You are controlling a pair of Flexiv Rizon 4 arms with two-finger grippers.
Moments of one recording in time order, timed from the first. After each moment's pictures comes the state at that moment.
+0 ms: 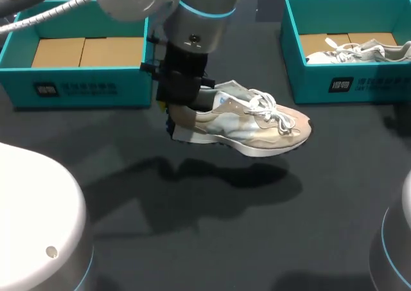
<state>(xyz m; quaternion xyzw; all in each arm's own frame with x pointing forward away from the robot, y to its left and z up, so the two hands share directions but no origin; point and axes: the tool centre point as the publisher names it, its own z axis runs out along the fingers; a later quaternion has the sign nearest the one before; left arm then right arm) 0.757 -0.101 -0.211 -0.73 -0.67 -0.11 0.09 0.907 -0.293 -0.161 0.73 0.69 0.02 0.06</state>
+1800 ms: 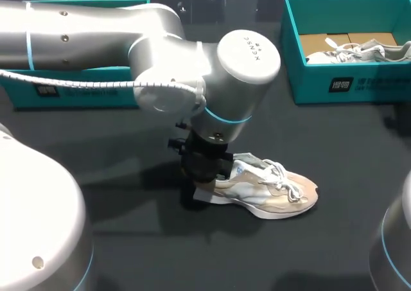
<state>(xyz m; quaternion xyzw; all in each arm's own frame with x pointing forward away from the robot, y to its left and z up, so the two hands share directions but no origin) 0.709 -0.138 -0.371 -0.73 -0.66 -0.12 0.08 0.907 -0.293 -0.161 0.73 0.69 0.02 0.06</state>
